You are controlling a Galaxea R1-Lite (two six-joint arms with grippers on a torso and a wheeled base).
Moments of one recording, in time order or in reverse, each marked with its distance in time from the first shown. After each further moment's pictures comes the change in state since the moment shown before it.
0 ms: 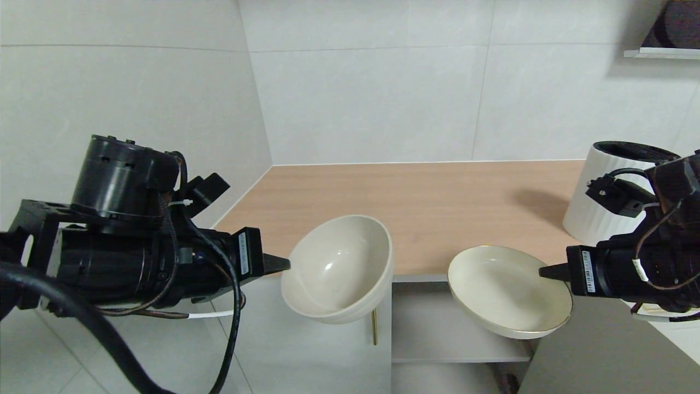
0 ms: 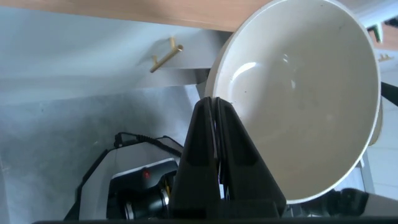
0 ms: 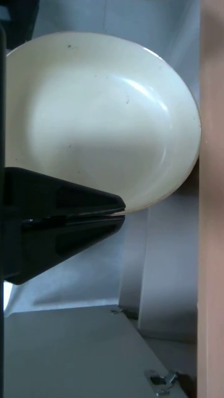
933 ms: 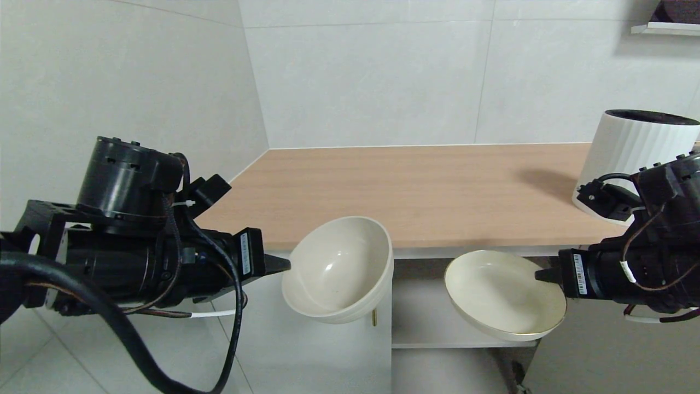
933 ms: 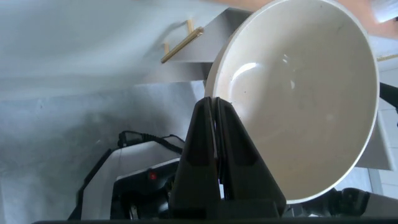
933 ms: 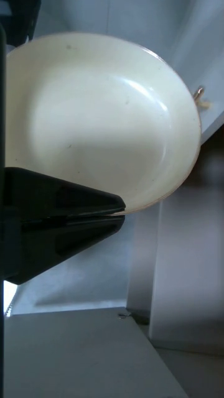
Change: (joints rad) left arm 0.001 0.007 0.000 0.001 0.002 0.000; right arm 0.000 0.024 0.000 0.000 -0.004 0.000
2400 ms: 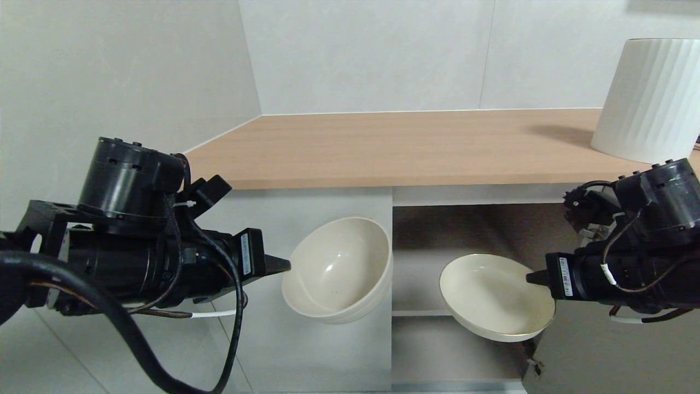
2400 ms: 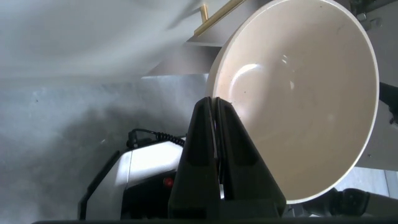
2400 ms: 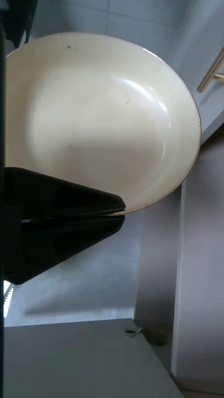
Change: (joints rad) left arm -0.001 0.003 0.000 -0.001 0.000 0.000; right arm 0.000 0.058 0.018 -0.060 0.002 -0.005
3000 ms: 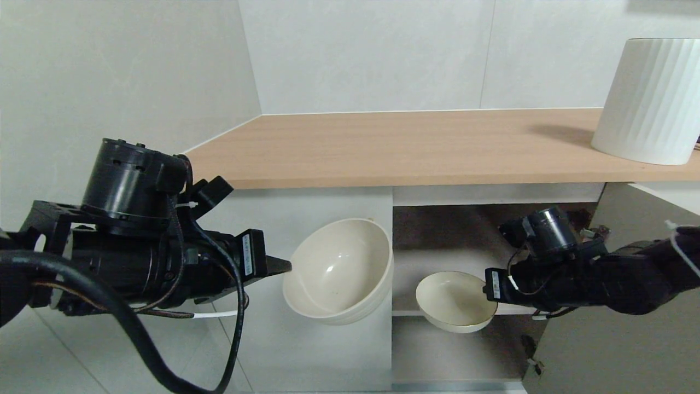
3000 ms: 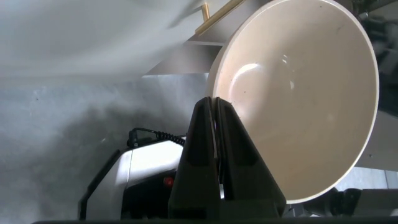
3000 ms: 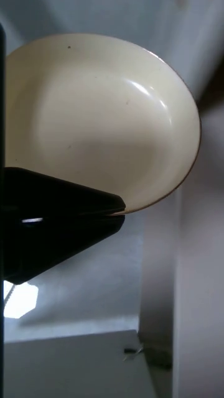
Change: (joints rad) left arm 0.000 0.007 0.000 0.000 0.001 0.000; right arm -0.044 0.425 0.000 -0.339 -0.008 0.041
